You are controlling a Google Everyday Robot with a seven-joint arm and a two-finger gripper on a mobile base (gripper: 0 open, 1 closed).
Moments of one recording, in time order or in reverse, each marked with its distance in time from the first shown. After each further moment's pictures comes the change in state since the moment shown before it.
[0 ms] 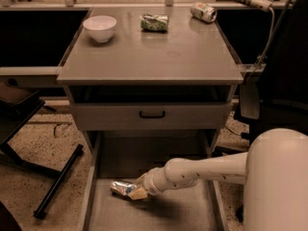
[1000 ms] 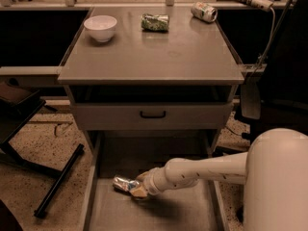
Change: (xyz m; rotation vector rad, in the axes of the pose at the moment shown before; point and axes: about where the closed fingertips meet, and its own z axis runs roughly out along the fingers) arm -0.001 -0.001 0.002 -0.001 0.001 -0.001
